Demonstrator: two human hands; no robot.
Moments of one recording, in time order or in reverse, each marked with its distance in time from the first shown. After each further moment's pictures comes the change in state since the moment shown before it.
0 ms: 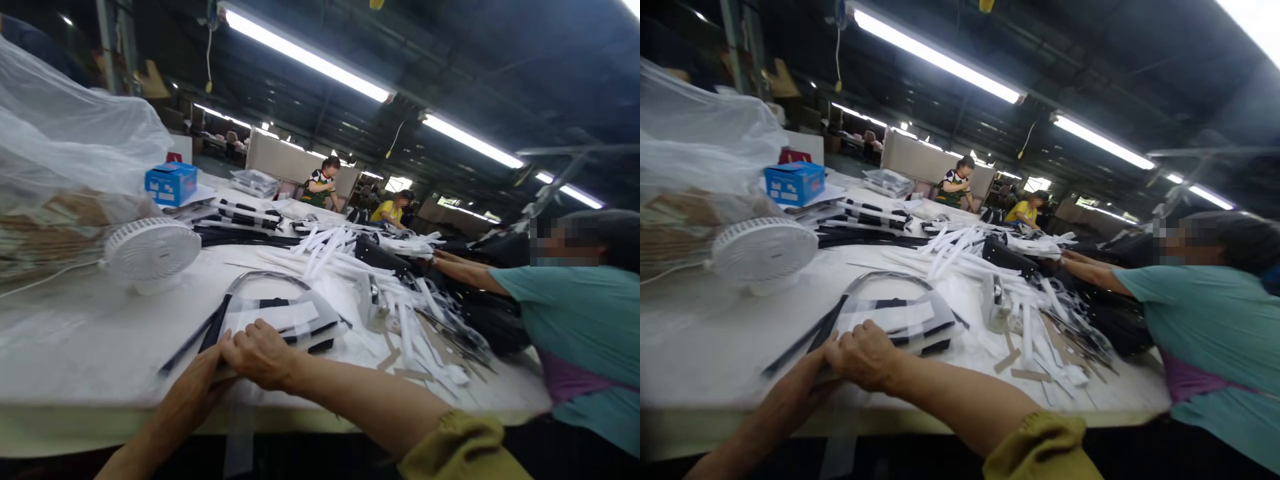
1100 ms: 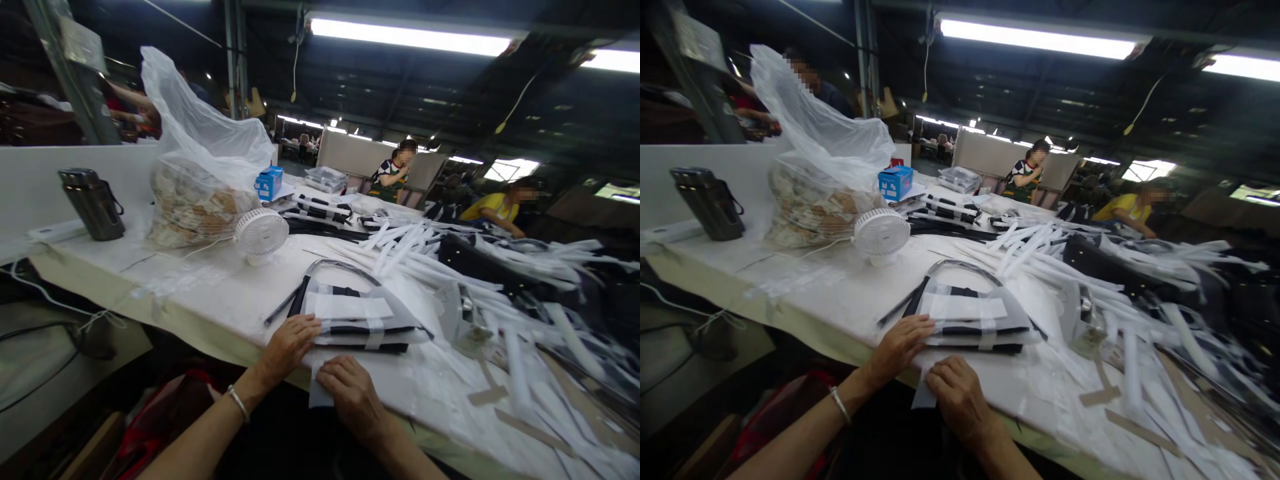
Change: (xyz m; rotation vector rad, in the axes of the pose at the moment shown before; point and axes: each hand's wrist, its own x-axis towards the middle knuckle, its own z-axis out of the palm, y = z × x) left_hand 0.017 0.040 -0.029 -0.001 -0.029 0.138; right_hand -0.079 -0.062 0.046 0.588 0.531 0.113
